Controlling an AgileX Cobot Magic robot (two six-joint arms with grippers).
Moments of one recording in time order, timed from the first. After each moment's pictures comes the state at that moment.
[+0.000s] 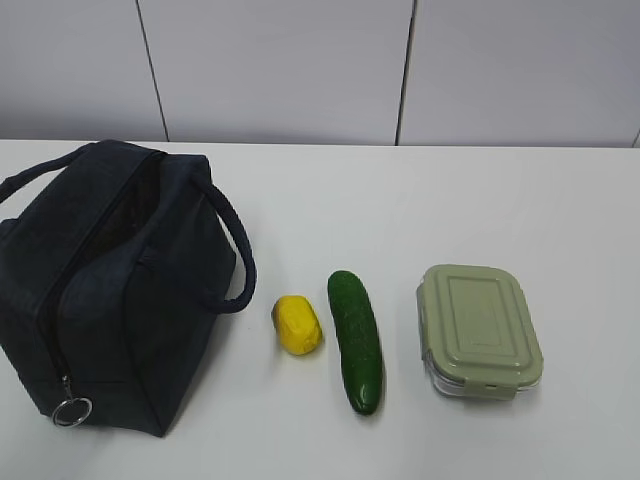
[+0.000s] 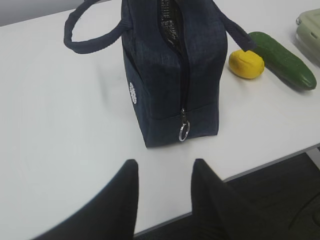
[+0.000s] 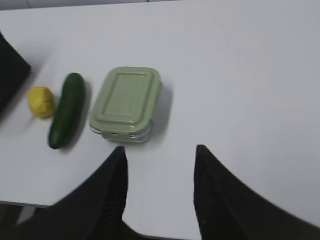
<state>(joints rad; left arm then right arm) -0.12 0.01 -0.52 -0.22 1.12 0.24 -0.09 0.02 -0.50 0.21 1.07 -0.08</state>
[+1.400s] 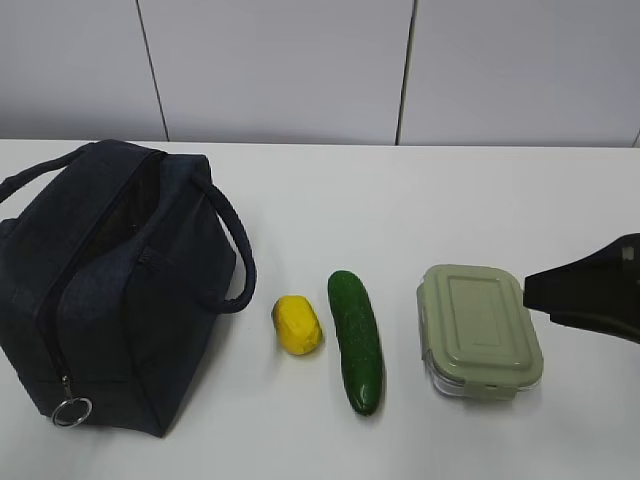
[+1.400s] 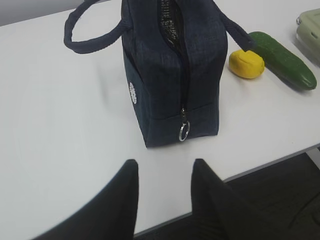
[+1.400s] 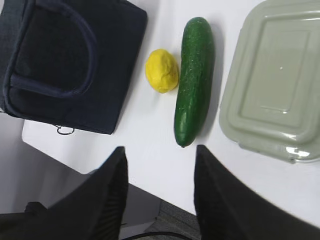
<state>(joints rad) -0.12 0.01 -0.52 -0.22 1.12 0.24 -0.12 1.11 -0.54 1.20 0.87 -0.83</state>
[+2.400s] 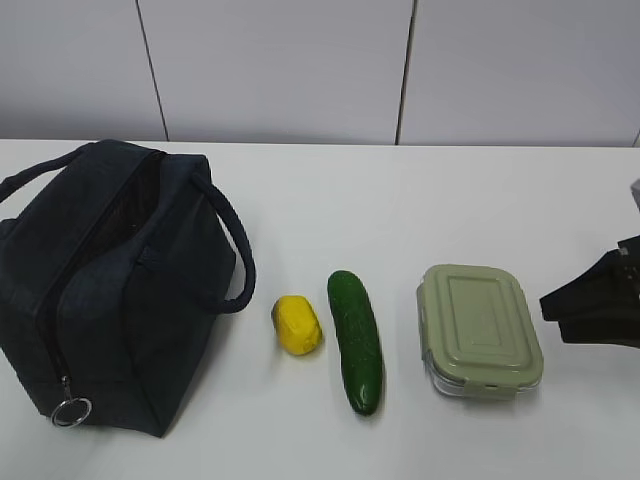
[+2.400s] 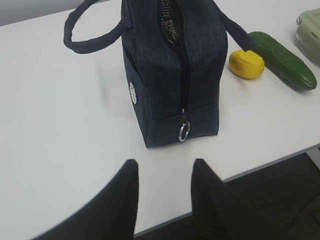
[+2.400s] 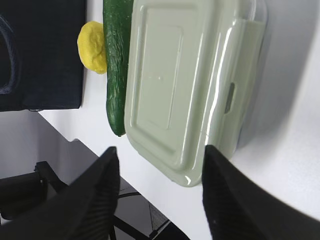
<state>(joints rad) -0.12 0.01 -0.52 -0.22 1.12 0.24 -0.41 1.81 -0.84 1.08 1.17 -1.07</state>
